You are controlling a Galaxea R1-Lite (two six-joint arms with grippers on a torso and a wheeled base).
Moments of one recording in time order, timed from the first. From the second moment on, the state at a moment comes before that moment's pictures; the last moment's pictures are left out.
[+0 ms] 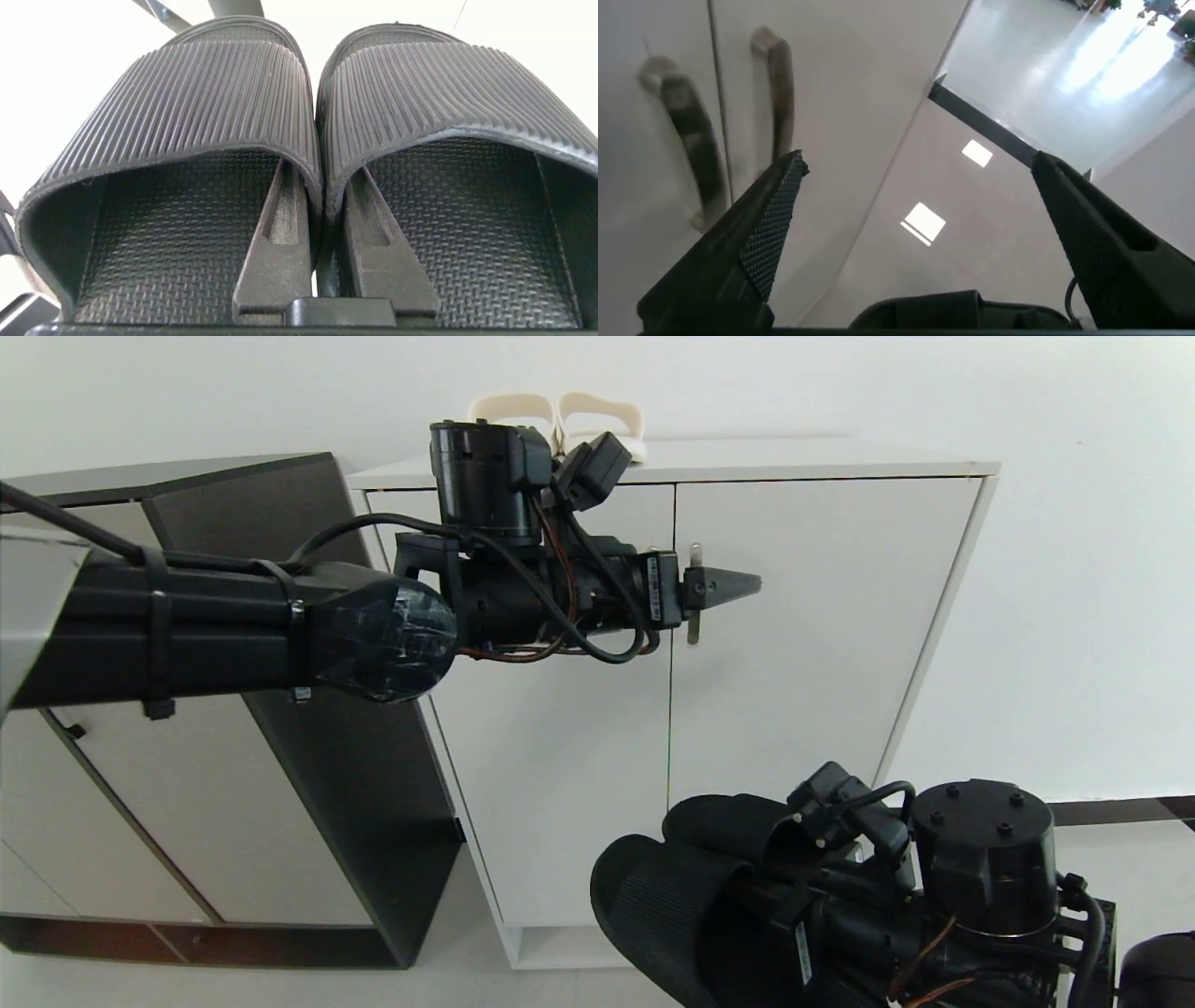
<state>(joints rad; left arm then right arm) -0.60 1.94 -1.60 -0.28 -0.42 -0.20 0.80 1.72 -0.49 -0.89 0.01 0.10</state>
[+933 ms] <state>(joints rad) -0.58 2.11 -1.84 -0.20 -0.42 -0.20 0.80 1.73 -0.49 -0.90 0.01 0.10</state>
